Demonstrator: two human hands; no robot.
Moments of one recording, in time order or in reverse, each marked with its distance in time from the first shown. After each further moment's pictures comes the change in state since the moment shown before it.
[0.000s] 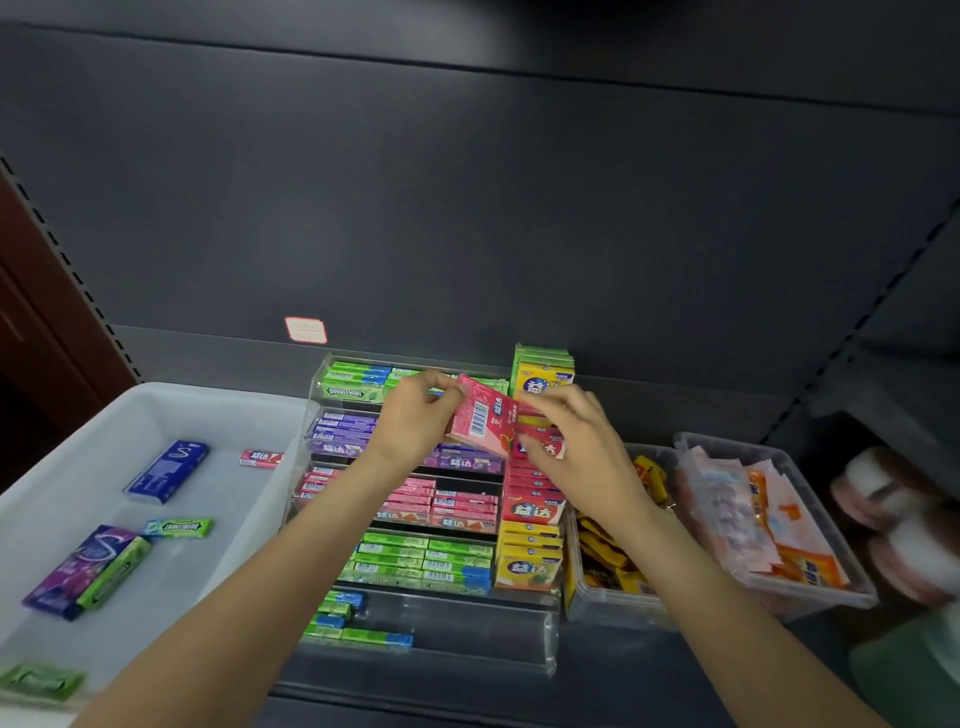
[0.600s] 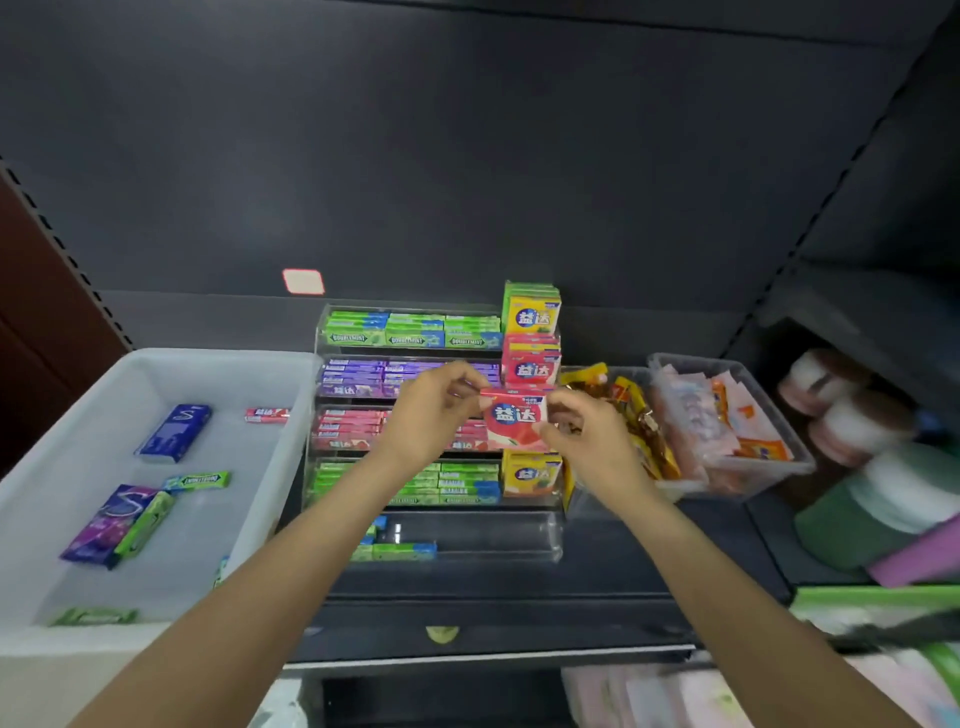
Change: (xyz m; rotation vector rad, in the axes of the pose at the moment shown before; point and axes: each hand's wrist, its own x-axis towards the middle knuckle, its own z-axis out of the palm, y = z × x) left_hand -0.066 -0.030 -0.014 0.137 -0.238 0.278; right_hand -0.074 -0.039 0.018 0.454 0.076 0.310
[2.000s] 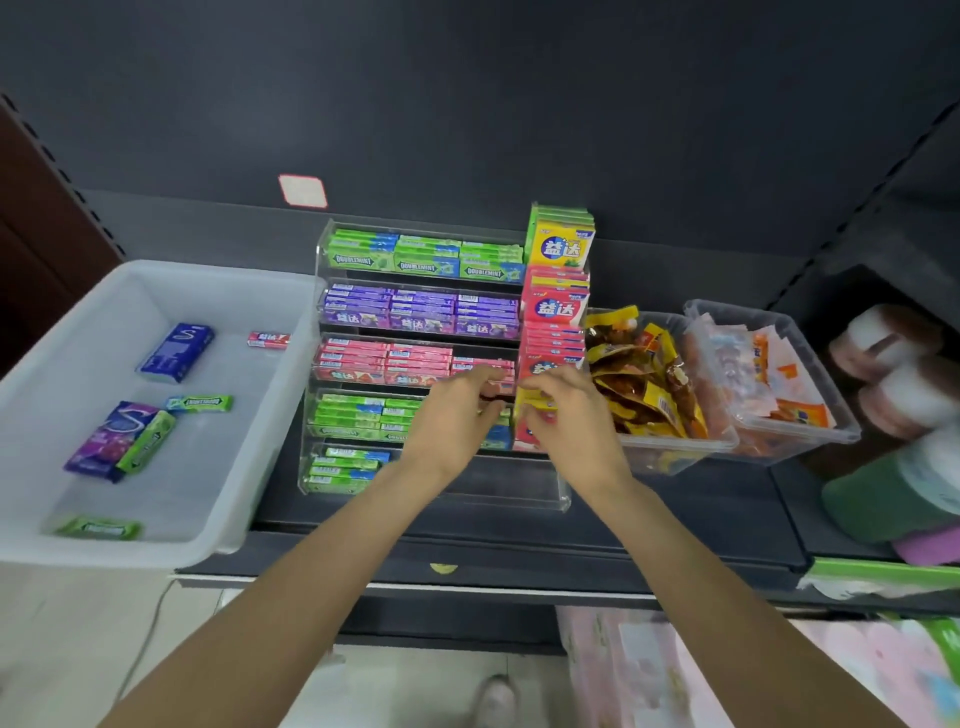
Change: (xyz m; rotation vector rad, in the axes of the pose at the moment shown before) left_hand -0.025 -0.047 0.054 0.232 0.023 -0.067; right_hand -0.012 0.027 0.038 -0.508 -0.063 -0.030
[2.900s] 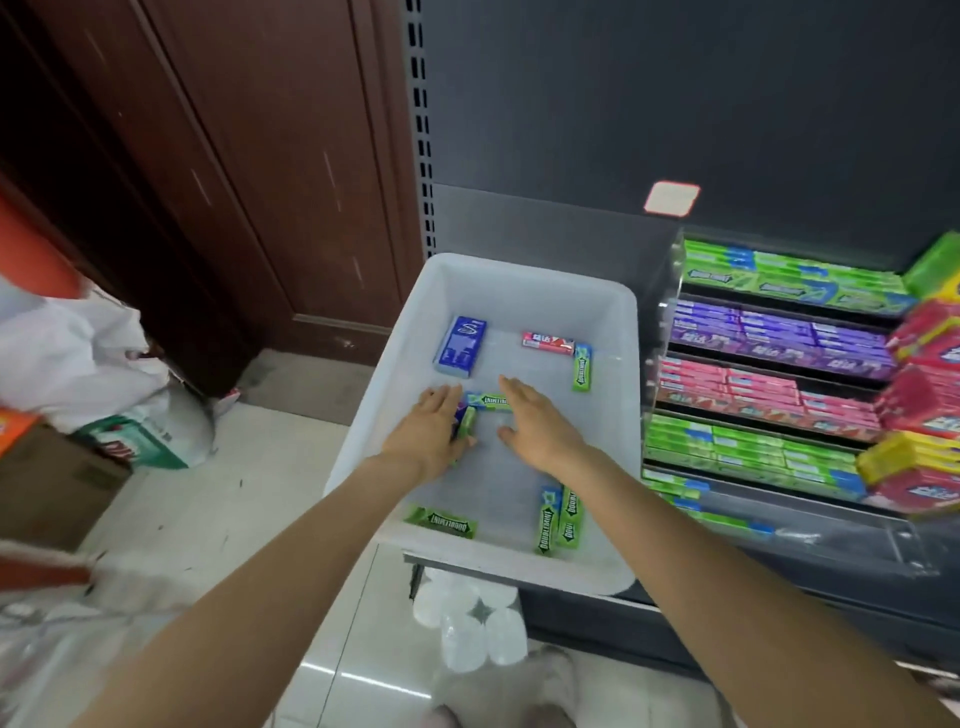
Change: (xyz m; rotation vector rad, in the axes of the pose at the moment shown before) left_hand -0.061 -0.302 -0.248 0.402 -0.329 -0.342; right_hand 0.083 -0.276 0.262 -0.086 -0.601 -0.054
